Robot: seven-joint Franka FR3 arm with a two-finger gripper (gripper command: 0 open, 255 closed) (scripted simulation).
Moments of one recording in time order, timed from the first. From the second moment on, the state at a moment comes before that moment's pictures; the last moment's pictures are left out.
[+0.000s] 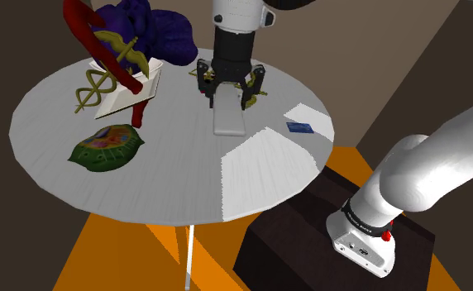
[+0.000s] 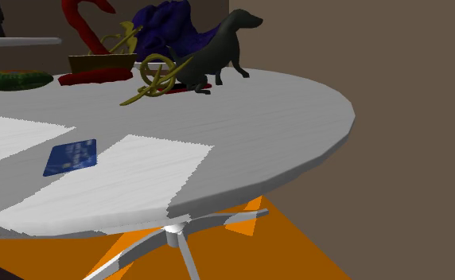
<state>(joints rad) 0.03 -0.30 0.47 -2.03 0.14 1.75 1.18</state>
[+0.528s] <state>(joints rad) 0.07 -0.15 0.61 -1.90 0.10 1.76 1.38</state>
